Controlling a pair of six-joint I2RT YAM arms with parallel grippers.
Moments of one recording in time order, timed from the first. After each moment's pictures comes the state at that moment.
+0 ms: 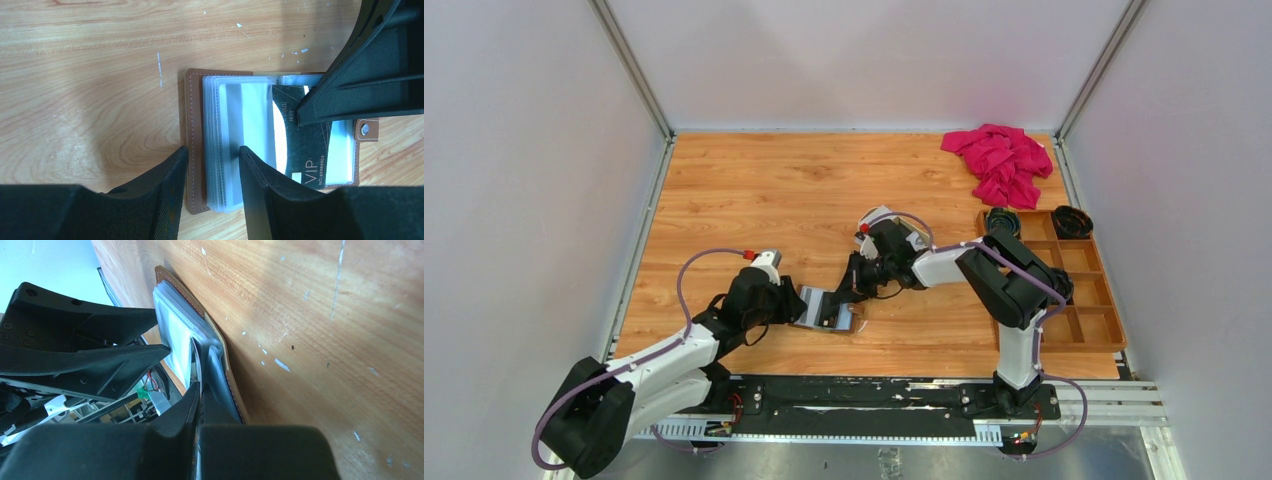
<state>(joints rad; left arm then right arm) -0.56 0.94 0.19 0.09 0.05 -0.56 0.73 1.91 0.89 0.25 -0.68 0.96</state>
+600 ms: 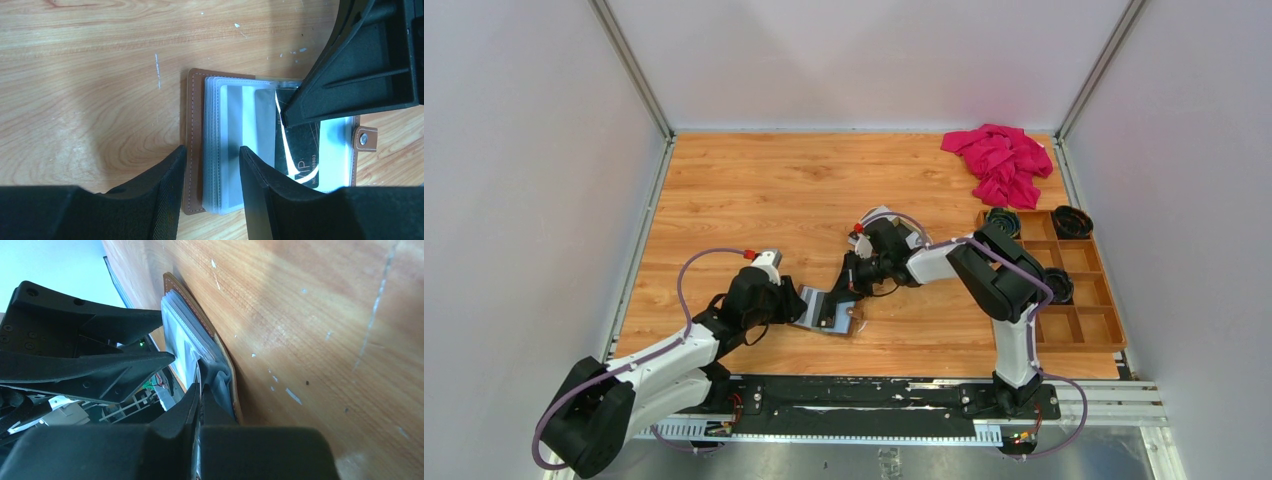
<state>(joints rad) -0.56 0.94 0.19 0.10 0.06 -0.55 0.73 1.98 0.94 0.27 -0.75 0.95</state>
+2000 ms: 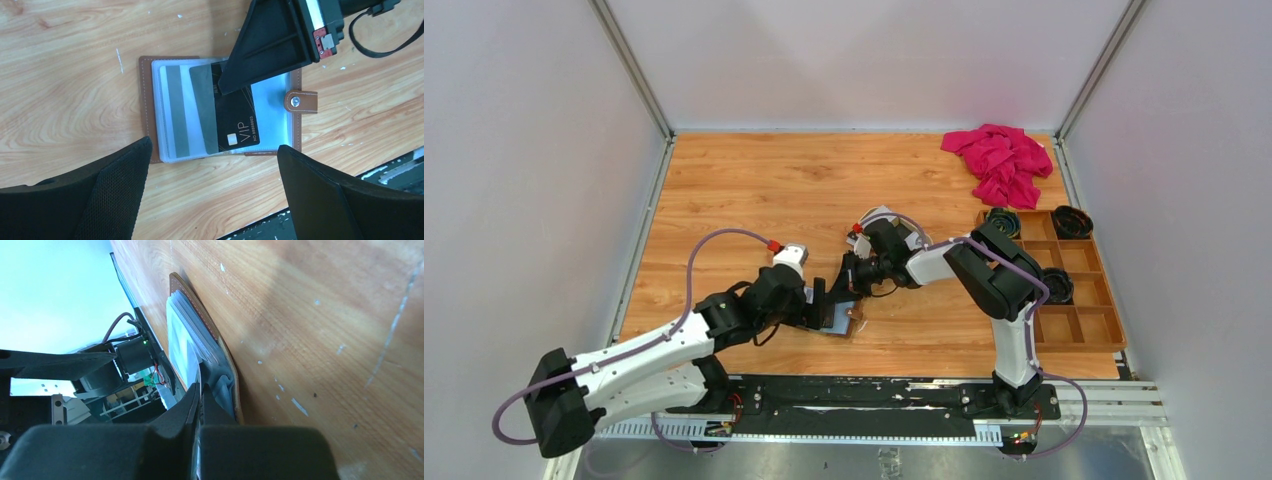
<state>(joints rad) -0.90 0.88 0.54 -0.42 -0.26 -0.59 0.72 2.00 0.93 0.34 -0.77 0.96</state>
